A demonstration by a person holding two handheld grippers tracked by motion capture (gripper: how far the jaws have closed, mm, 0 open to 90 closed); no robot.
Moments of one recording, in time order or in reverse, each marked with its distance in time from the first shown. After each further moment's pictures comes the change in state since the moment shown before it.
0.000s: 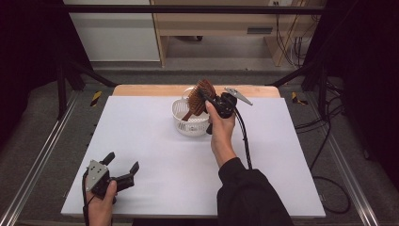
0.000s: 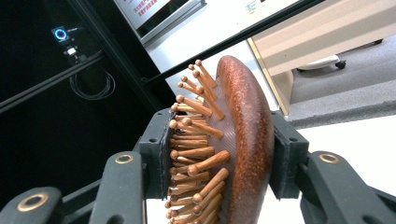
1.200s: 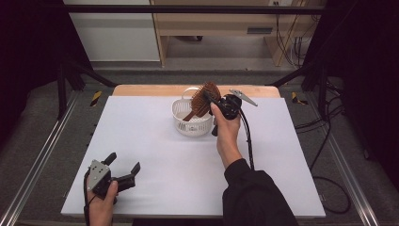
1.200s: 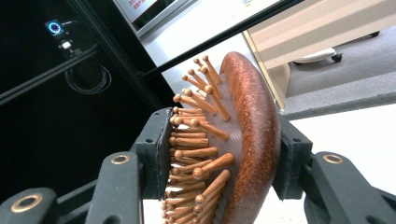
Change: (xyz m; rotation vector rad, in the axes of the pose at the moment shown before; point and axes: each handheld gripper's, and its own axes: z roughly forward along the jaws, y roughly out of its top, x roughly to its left) left arm -0.001 -0.001 0.002 0.011 -0.014 0.005; right arm -0.017 0.001 -0.008 0.033 -0.010 -0.002
